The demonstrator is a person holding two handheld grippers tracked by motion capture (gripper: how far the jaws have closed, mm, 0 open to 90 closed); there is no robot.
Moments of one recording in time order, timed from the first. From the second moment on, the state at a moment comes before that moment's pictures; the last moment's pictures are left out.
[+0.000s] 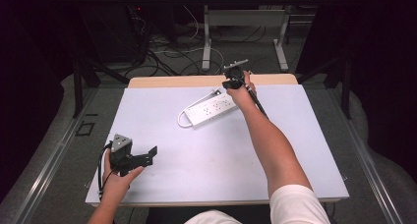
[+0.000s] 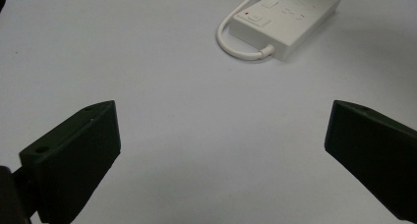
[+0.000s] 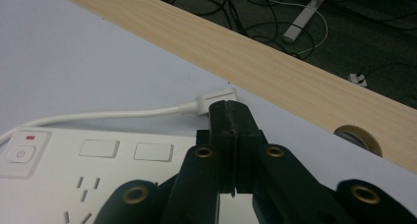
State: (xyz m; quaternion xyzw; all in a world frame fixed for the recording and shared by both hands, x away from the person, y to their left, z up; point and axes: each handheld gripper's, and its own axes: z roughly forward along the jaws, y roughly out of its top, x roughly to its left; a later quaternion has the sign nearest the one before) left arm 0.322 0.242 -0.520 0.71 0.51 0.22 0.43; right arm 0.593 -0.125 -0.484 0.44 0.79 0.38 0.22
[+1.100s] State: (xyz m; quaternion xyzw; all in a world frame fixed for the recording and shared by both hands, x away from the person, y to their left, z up) left arm 0.321 0.247 -0.520 0.71 0.52 0.22 0.43; right arm 0.613 -0.112 -0.518 0.45 0.79 0.36 0.19
